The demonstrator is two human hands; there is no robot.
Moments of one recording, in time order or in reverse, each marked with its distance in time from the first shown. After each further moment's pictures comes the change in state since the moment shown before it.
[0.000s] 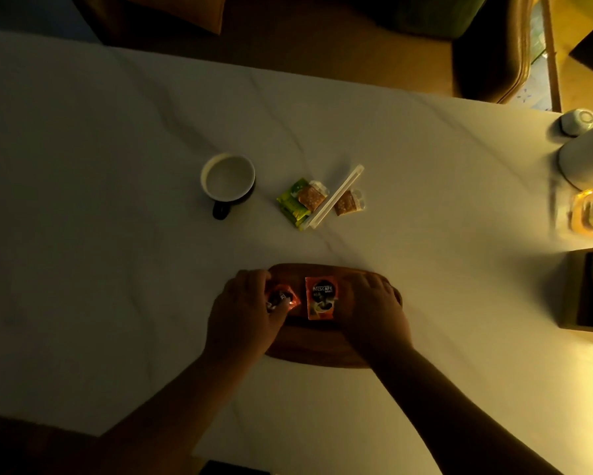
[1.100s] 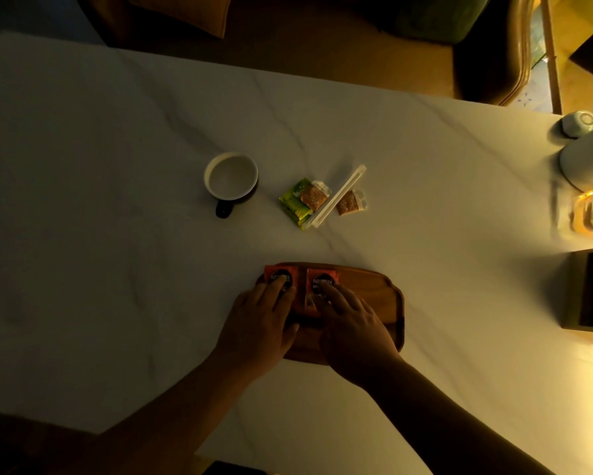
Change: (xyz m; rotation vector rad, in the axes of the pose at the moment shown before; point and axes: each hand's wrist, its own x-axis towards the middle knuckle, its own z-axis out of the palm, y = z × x) left_hand -0.017 -0.003 0.012 0.219 -0.200 0.287; right_hand -0.016 0.002 0.033 -0.351 -0.219 -0.410
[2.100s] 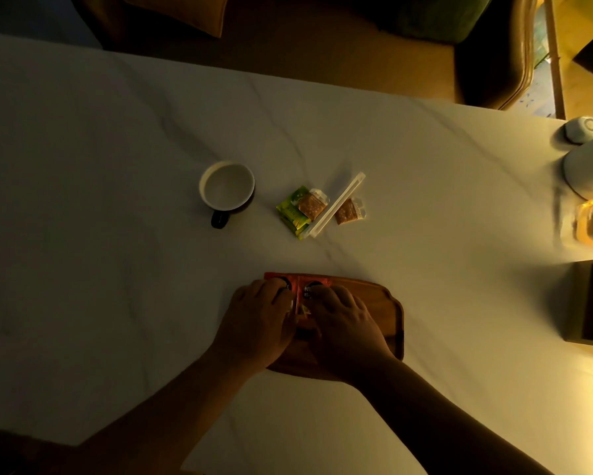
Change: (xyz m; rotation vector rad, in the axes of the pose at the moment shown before) left_hand 0.029 -0.005 -0.019 -0.062 0.102 0.046; right_hand 0.021 -0.007 -0.034 0.068 0.003 -0.013
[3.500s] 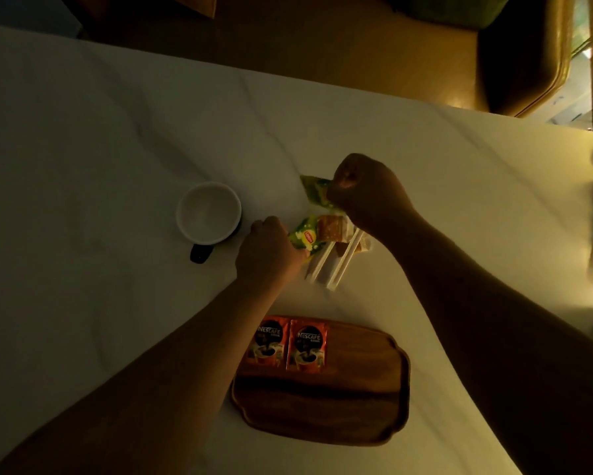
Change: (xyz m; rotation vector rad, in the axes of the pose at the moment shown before) left_hand 0.191 -0.026 -0.009 -0.278 -0.099 -0.645; right_hand 0.188 0.089 -0.155 0.570 0.310 0.273
